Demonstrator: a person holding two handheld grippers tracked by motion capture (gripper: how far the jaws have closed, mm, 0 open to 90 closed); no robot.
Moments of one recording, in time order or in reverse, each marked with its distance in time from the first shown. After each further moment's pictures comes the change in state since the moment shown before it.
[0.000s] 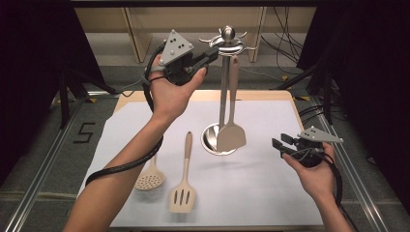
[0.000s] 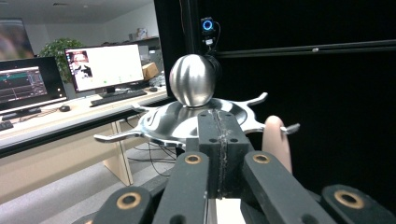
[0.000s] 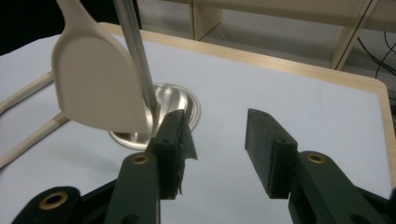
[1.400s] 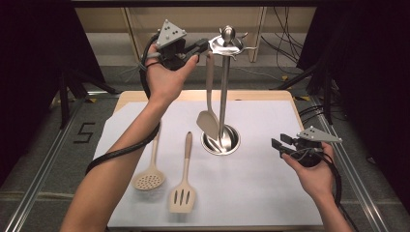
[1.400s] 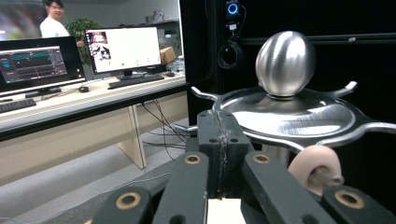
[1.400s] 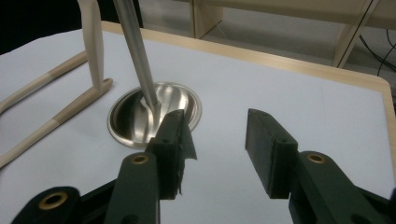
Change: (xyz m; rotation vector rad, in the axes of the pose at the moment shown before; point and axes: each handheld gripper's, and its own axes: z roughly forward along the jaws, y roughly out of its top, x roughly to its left) left arm 0.040 -0.003 0.022 0.057 0.062 -0.033; right arm 0.000 0.000 0.001 0.007 -0.009 -0.004
